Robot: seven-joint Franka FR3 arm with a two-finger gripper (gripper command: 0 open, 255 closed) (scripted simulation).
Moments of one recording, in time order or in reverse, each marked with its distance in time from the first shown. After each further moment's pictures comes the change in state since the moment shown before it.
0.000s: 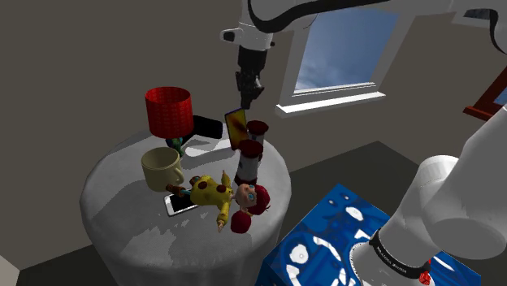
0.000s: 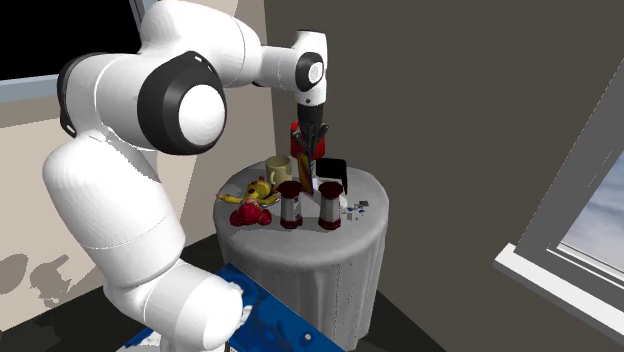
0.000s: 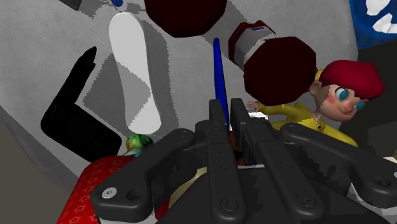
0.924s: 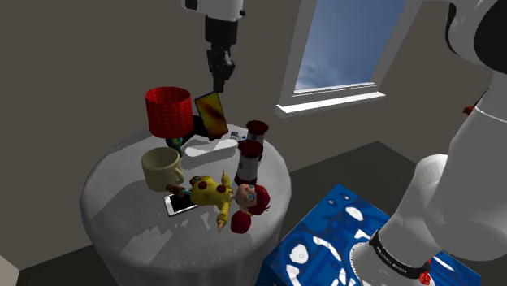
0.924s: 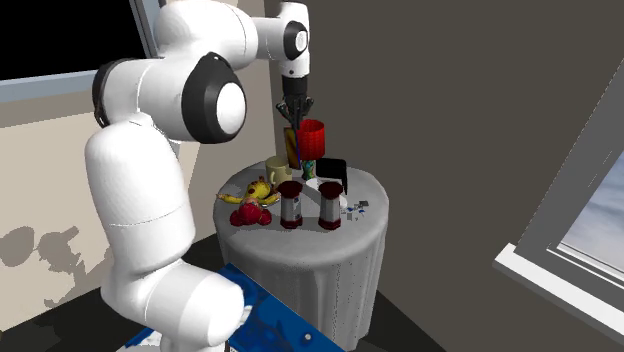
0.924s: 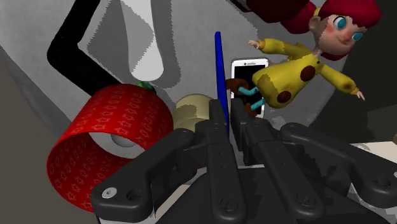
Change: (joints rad) arm 0.063 0.167 0.063 0.353 0.000 -0.184 0.128
